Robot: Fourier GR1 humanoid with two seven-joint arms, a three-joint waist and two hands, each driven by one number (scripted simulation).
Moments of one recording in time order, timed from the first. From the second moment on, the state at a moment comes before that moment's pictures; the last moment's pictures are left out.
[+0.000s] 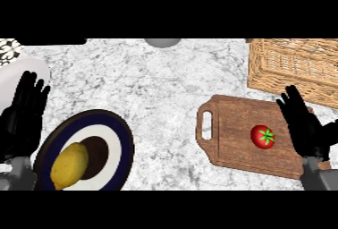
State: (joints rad) left arm -0.09 0.37 0.00 -1.68 0.32 0.34 0.12; right arm -0.10 -0.39 0.09 -1.42 -0.43 -0.21 0.02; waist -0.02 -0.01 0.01
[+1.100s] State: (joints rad) left arm -0.16 0.45 -0.05 -1.40 0.28 0.13 0.17; right arm -0.28 -0.48 0.12 -1.82 -0.04 -0.30 0.04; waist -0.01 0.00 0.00
